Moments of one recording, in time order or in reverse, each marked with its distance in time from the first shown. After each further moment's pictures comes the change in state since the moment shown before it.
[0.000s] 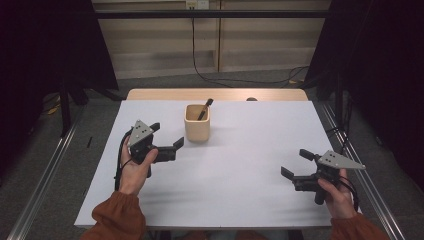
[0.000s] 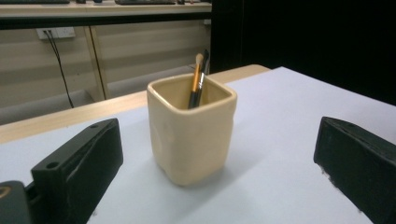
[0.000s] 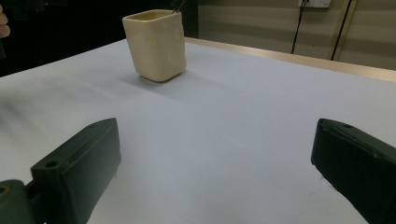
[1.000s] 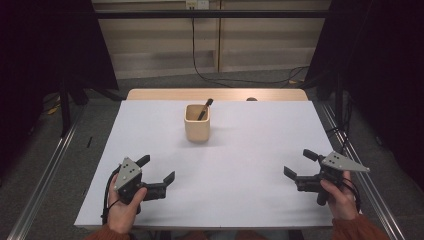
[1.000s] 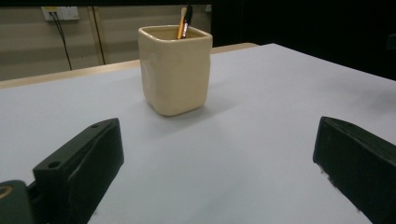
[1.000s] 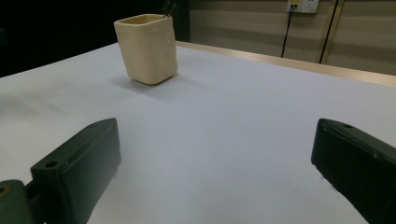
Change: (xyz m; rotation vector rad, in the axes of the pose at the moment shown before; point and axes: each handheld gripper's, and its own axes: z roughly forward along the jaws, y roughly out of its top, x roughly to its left) left arm -0.032 -0.053 -0.066 0.029 0.016 -0.019; right arm -0.001 -0.002 -0.007 -0.014 -0.041 0.003
